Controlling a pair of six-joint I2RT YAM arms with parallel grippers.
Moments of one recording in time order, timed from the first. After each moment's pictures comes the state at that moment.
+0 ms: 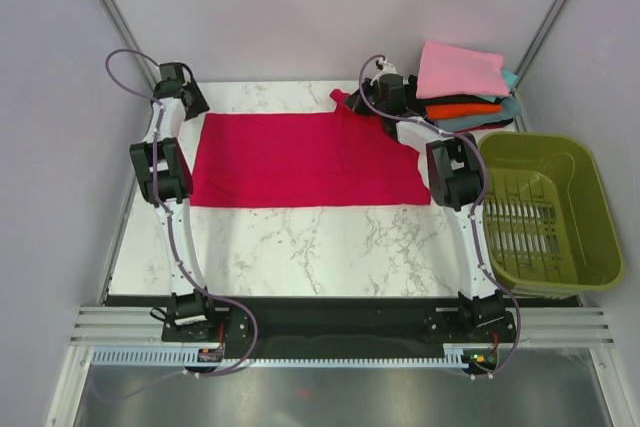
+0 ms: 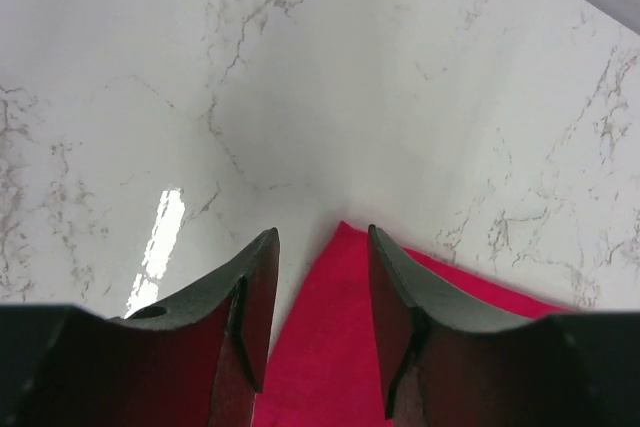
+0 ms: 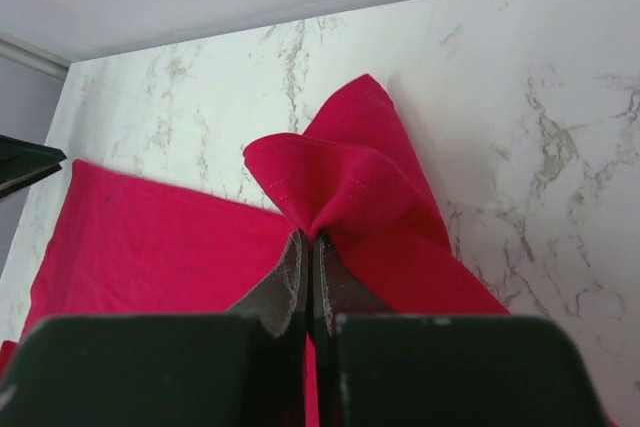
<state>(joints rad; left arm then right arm) 0.18 2.56 2.28 -0.48 0.04 -0.29 0.29 2.49 1.91 0.27 -0.25 0.57</state>
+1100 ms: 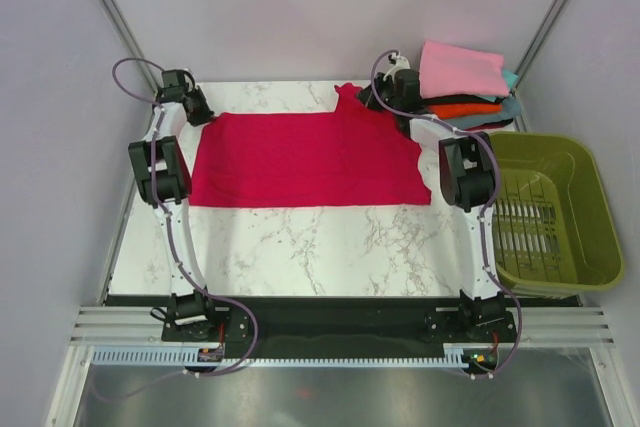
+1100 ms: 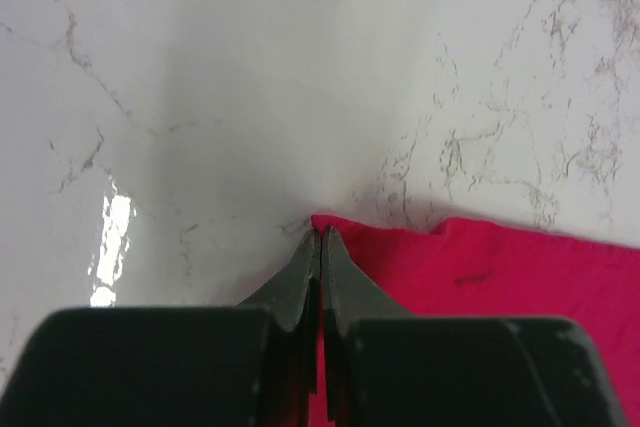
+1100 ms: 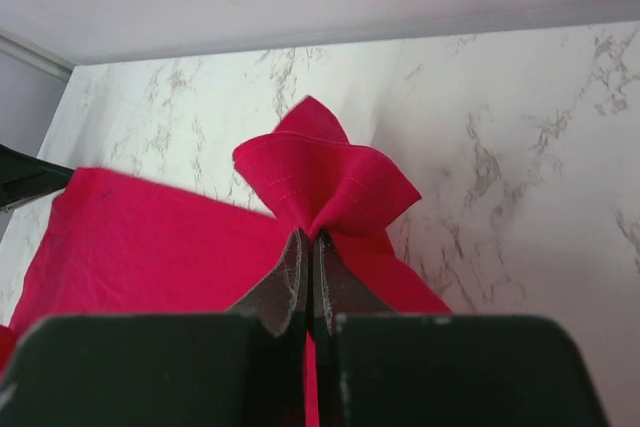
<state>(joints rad) 0.19 2.54 2.18 -0.44 0.22 -0.28 0.24 2.41 1.84 0.31 -0.31 0.51</state>
